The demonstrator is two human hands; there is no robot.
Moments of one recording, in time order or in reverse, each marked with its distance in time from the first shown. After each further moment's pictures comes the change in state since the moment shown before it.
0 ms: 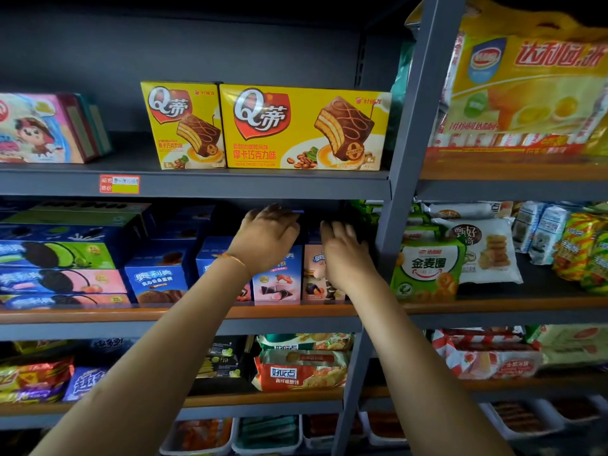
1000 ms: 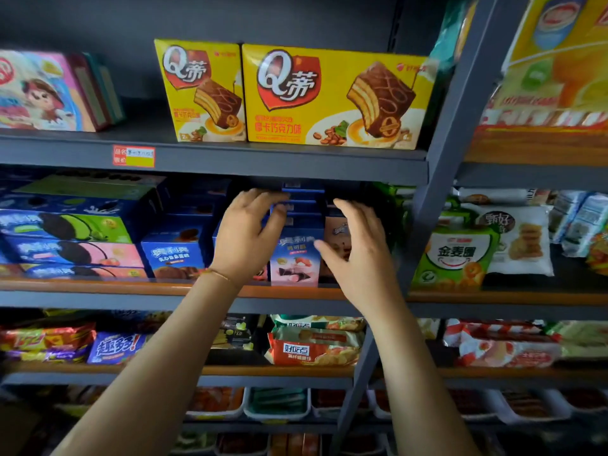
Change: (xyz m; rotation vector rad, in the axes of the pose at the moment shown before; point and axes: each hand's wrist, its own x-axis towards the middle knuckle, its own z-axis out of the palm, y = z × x) left_hand -0.046 -0.036 0.002 -0.348 0.506 0.077; right_hand -0.051 -0.029 -0.003 0.642 0.455 -0.128
